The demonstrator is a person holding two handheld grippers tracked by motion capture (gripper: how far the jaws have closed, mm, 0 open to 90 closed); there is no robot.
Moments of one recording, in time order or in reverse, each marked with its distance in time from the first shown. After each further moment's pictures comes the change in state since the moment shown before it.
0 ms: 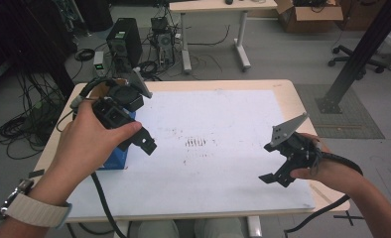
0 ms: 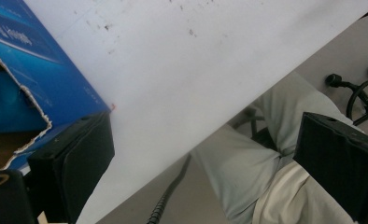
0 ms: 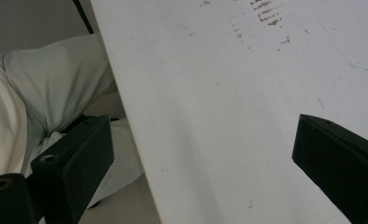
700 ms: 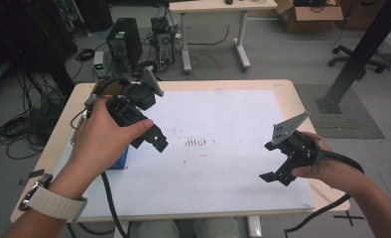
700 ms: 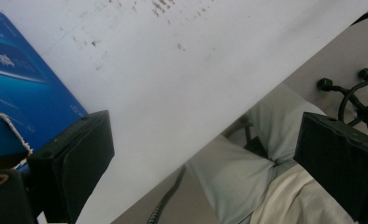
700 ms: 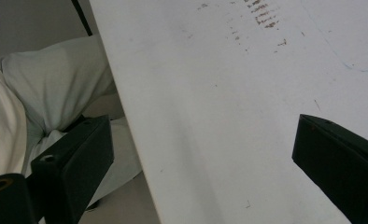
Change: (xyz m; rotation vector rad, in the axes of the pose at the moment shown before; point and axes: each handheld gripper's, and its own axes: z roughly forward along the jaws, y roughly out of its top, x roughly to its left) left arm -0.007 0.014 0.009 -0.017 -0.027 0.015; right arm -0.001 0.001 -0.004 -0.003 -0.003 0.003
